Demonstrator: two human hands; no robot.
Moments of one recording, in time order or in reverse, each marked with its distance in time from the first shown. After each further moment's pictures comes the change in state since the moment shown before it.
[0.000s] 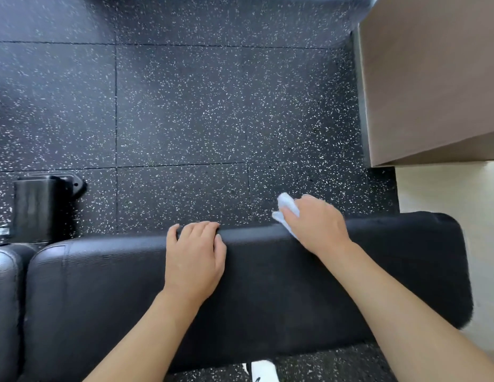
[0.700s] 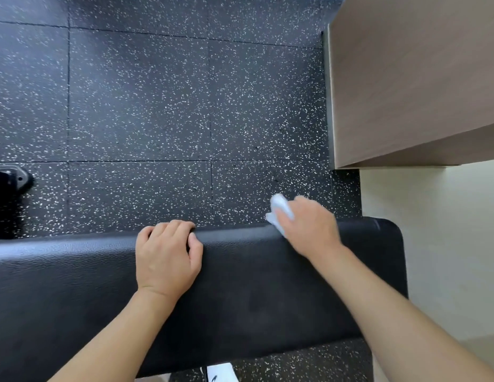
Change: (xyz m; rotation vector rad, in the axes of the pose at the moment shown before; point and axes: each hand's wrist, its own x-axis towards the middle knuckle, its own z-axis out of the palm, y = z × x) left_hand 0.015 0.068 0.044 0.053 0.174 -0.019; right_hand -0.006 0.110 -0.011 -0.112 0.098 -0.064
